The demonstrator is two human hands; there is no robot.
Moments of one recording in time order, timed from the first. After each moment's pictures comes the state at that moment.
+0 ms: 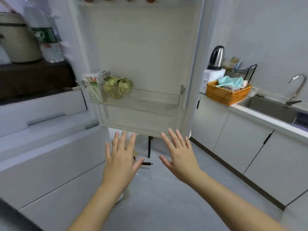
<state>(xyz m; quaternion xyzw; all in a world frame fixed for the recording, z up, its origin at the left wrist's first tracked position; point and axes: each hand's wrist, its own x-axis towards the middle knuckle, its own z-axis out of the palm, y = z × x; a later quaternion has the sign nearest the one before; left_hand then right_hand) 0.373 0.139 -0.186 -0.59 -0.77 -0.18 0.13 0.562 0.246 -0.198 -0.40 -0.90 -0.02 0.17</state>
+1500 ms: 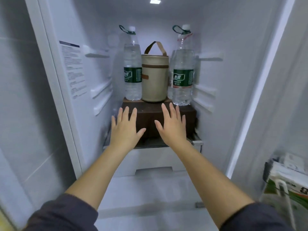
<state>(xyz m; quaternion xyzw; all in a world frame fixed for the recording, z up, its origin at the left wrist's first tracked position) -0.177 0.192 -0.057 -0.32 -0.90 -0.15 0.25 -0.096 0.349 -0.058 -0.22 -0.92 0.08 0.31</state>
